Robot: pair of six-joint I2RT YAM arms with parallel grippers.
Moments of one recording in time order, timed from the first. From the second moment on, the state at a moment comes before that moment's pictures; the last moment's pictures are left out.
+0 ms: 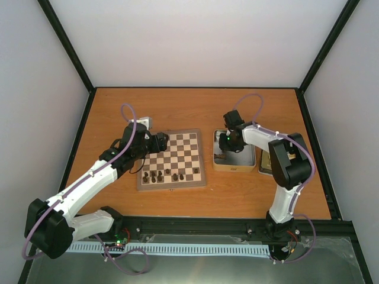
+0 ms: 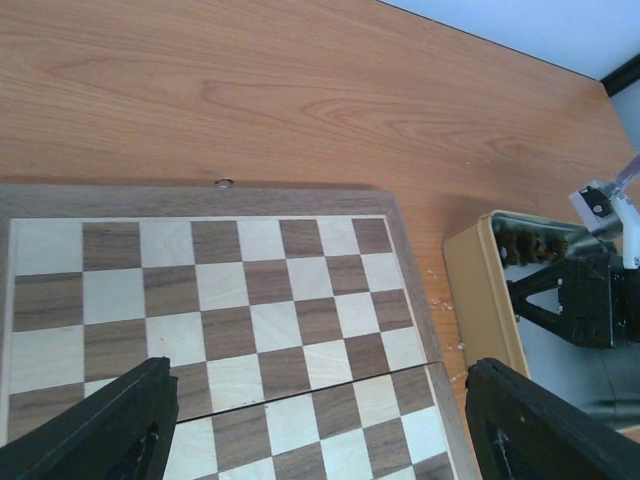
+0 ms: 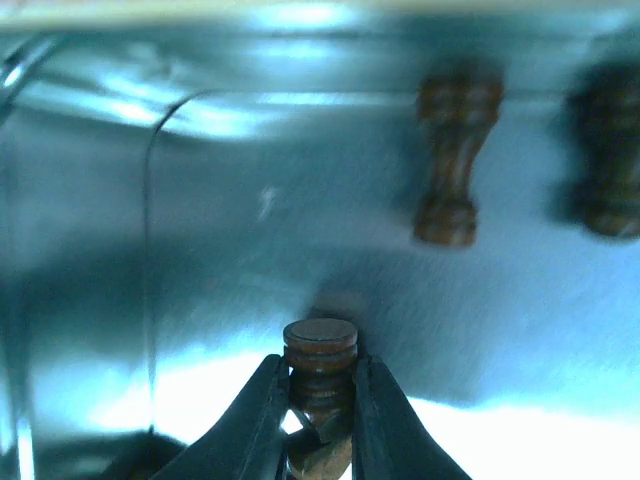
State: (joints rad) left arm -0.50 1.11 0.80 -0.31 -0.05 -0.57; right arm 0.38 1.88 1.18 -0.51 -0.07 0.43
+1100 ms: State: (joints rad) left arm -0.47 1.12 0.74 -0.07 0.52 -0.75; right arm 0.58 1.48 1.03 -0.19 -0.66 0.27
